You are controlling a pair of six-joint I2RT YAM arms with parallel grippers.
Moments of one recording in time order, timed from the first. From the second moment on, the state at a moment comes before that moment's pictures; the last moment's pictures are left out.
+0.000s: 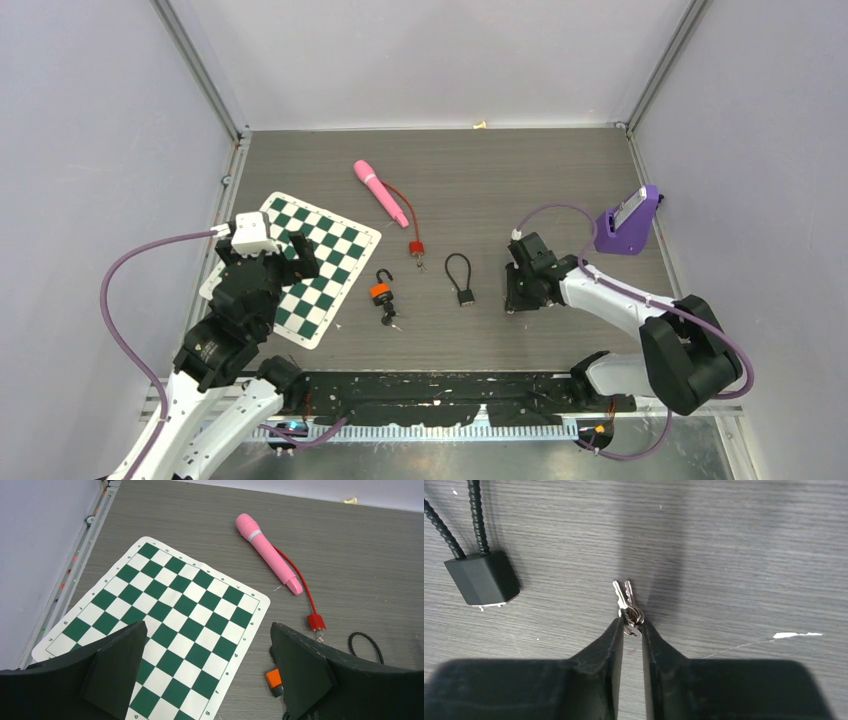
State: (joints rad) left arm -0.55 0.47 0.80 -0.57 -0.58 -0.24; right arm 0.51 1.29 0.61 -0.49 0.00 0.48
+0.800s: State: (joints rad) left arm -0.55 0.58 0.80 -0.57 -0.44 -0.26; right arm 0.71 1.11 0.62 -0.52 0.11 0.46
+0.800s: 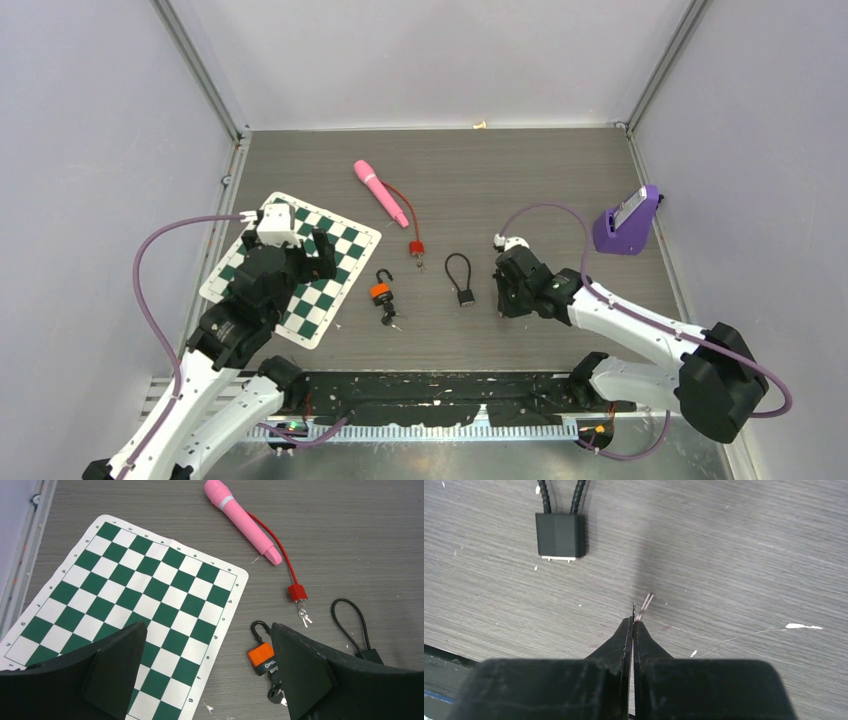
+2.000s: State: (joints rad) left arm -0.55 0.59 0.80 -0.57 -0.44 -0.26; right arm 0.88 1.22 0.61 -0.56 0.17 0.70
